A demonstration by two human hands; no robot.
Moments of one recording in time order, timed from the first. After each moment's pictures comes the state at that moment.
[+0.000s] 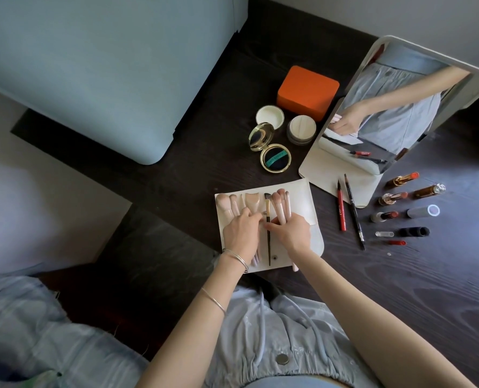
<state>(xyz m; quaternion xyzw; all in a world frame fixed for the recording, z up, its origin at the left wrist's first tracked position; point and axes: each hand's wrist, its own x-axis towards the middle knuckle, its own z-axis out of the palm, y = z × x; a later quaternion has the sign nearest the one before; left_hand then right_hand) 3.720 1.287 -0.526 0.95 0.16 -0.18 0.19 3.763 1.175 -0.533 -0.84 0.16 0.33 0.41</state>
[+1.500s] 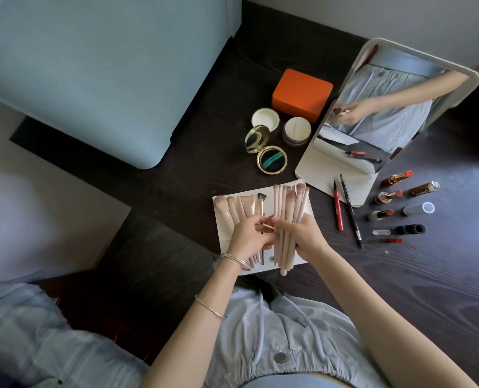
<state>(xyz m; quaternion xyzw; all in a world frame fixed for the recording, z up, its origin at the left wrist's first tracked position) 3.724 1.274 -0.499 0.69 0.32 -0.23 0.60 3.770 1.147 -0.512 -0.60 0.19 0.39 0.67</state>
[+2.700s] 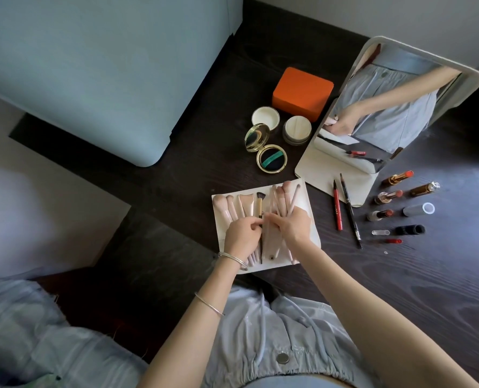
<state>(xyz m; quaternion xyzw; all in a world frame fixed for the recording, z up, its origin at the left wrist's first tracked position) 3.719 1.279 -0.515 0.81 0.31 -0.21 0.46 3.775 1.172 -0.534 -0.80 0.21 0.29 0.48</state>
